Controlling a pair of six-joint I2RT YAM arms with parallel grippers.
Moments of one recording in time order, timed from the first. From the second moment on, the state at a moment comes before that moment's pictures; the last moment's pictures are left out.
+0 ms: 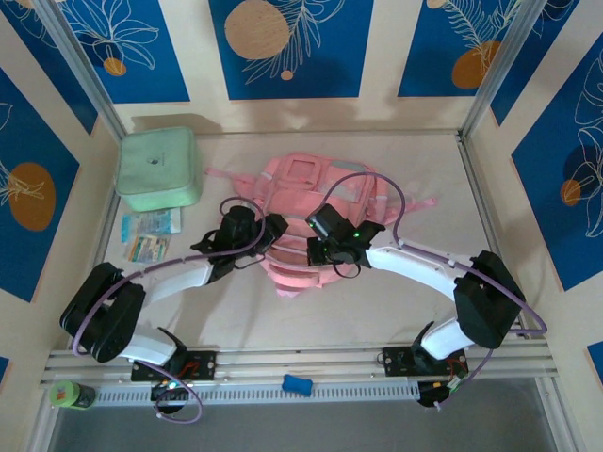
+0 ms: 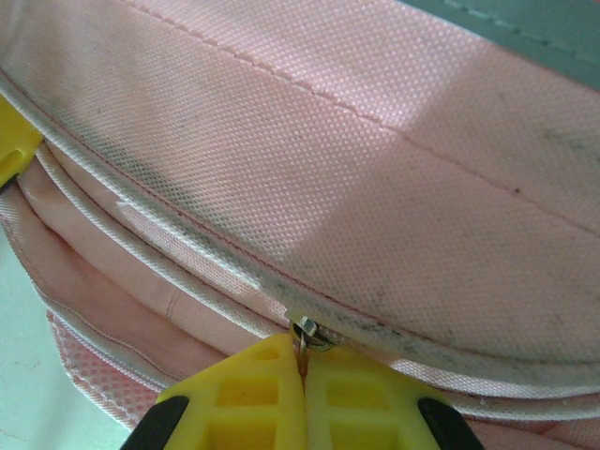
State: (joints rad) left arm -0.64 1.42 0.68 0.20 0.08 -1.23; right arm 0.83 1.48 1.00 -0.57 0.06 0.65
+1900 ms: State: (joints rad) left arm -0.30 0.95 0.48 -0.12 -0.50 -0.18; right arm 0.07 1.21 0.60 -0.14 0.21 0.30
